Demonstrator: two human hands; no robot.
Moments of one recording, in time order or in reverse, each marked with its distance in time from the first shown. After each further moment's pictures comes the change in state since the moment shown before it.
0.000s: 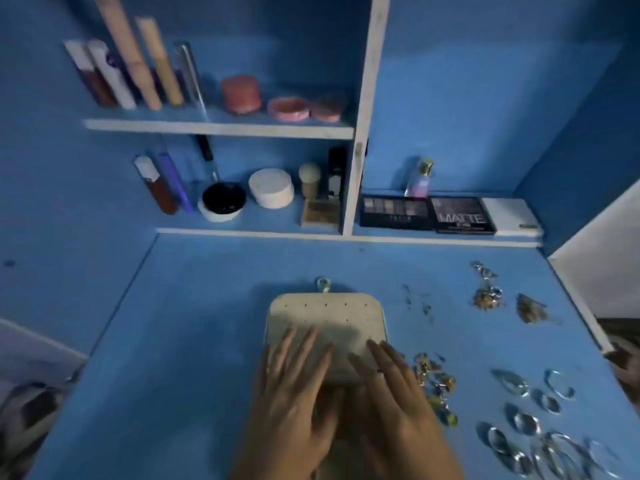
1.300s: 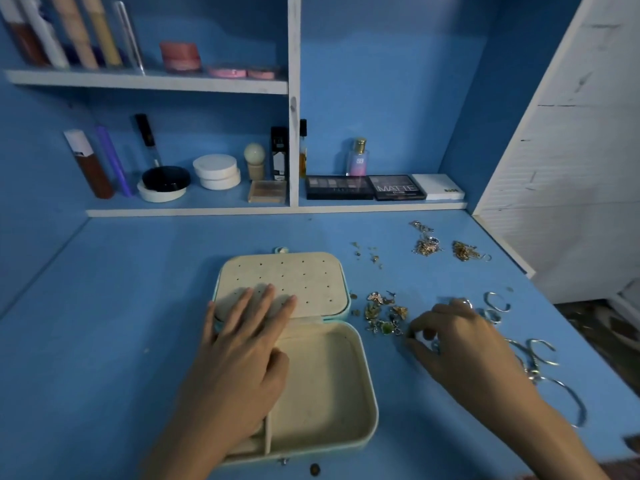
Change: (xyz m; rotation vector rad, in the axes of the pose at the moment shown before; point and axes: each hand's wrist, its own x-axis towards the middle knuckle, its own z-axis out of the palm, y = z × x) left_hand -0.019 -0.001 0.008 0.210 -0.266 0.026; right_hand -0.044 0.061 -0.052 -0.342 -0.018 0.218
